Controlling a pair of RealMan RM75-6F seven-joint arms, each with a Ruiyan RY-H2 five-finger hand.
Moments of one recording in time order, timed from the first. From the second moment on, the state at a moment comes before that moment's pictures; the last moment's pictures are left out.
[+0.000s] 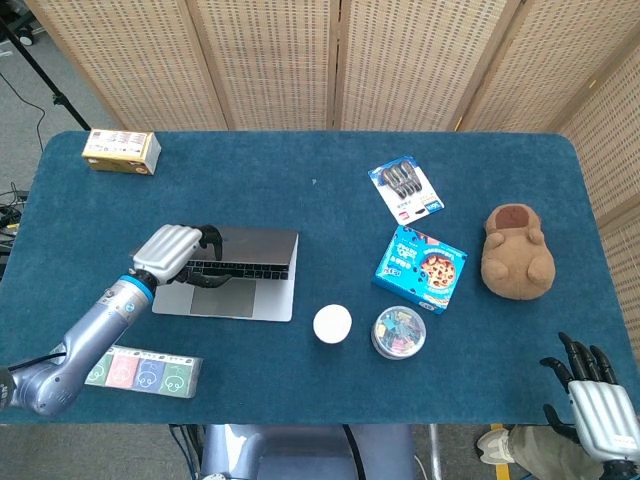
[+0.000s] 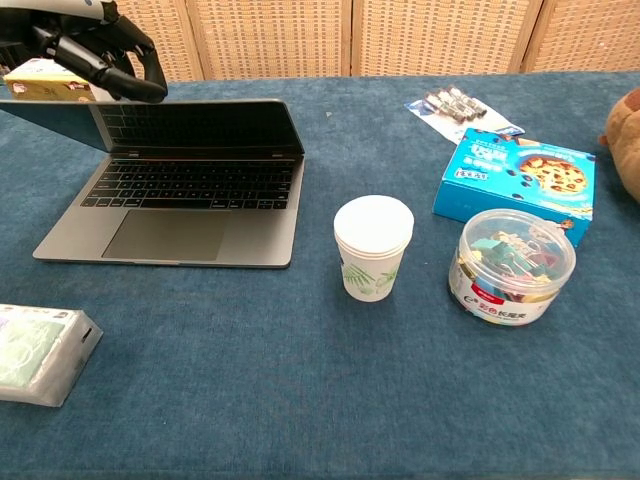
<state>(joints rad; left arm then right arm) -0.88 -1.06 -0.15 -1.81 0.91 0.78 0.11 -0.05 -0.94 -0.08 -1.95 -1.51 1.45 -0.28</state>
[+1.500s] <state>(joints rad) -0.76 -1.25 0.01 -1.70 0.95 0.77 0.16 -0.06 -0.93 -0.09 -1.96 -1.52 1.43 -0.31</state>
